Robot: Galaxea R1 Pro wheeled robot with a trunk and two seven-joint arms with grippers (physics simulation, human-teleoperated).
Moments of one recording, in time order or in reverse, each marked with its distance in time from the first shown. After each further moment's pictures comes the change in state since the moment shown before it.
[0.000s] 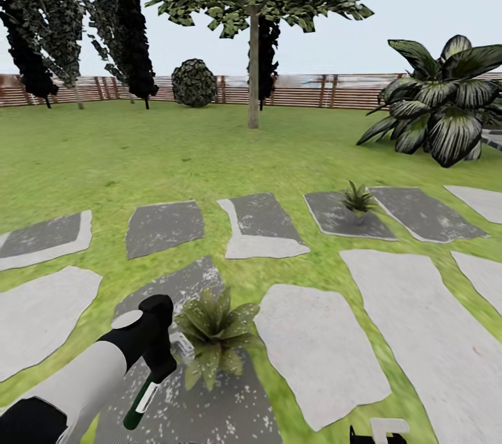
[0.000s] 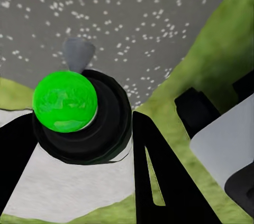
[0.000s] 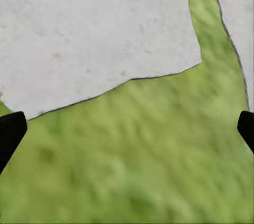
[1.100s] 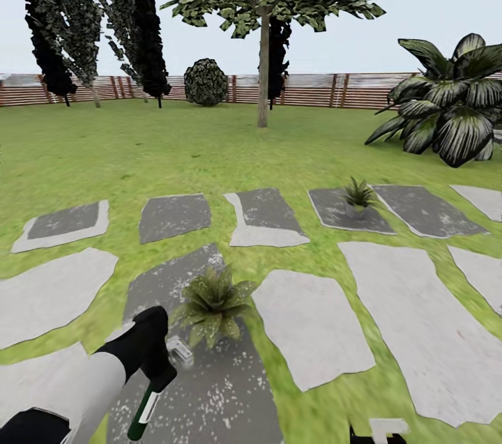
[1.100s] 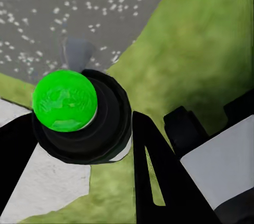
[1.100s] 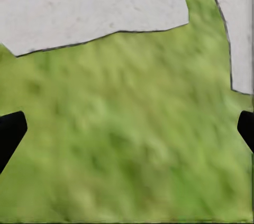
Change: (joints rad) left arm 0.038 -0.021 0.153 0.066 0.088 -0.019 0.197; right arm 0.000 -0.001 0.001 0.002 0.002 0.000 0.003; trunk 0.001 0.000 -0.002
